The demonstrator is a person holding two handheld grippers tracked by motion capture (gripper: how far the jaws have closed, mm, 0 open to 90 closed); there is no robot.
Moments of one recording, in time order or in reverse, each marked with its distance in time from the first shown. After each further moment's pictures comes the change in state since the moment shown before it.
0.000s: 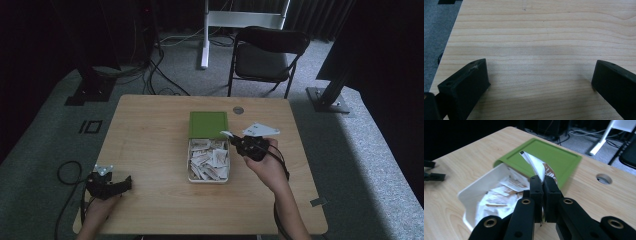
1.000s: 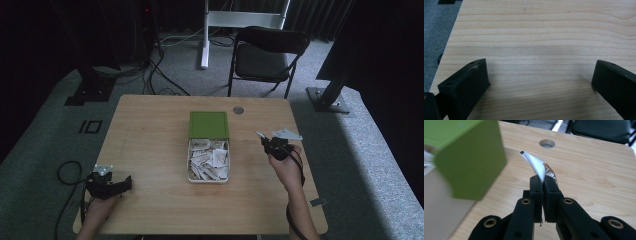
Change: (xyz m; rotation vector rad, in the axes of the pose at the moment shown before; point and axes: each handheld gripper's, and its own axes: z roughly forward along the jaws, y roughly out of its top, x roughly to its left) left arm 0.000 0.000 0.000 -0.001 0.000 -0.001; right arm -0.089 -0.074 0.014 0.056 -0.269 0.163
